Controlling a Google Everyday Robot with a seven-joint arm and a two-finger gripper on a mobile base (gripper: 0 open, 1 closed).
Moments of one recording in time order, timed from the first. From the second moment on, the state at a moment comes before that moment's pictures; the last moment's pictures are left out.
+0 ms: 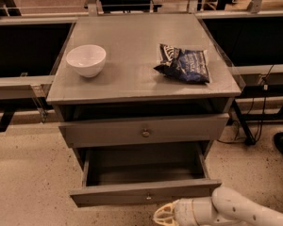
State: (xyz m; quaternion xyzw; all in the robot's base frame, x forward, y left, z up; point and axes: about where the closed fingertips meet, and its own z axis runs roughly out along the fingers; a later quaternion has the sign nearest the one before) arm 0.377 -0.073 0.413 -0.67 0.57 0.28 0.38
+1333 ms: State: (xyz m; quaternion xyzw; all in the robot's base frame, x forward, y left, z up) arm 0.403 -0.042 0.331 -0.67 0.56 0.24 0.42
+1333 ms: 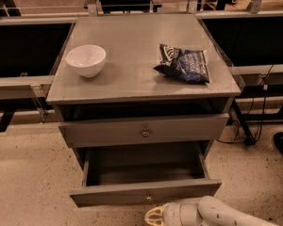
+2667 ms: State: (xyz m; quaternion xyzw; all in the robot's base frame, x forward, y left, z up) arm 0.471 -0.017 0.284 -0.70 0.52 0.18 0.46
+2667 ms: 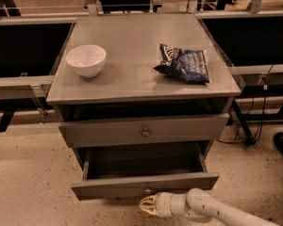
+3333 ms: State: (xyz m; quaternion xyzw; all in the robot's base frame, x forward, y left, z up) arm 0.470 -0.018 0.262 -0.71 0.52 0.18 0.44
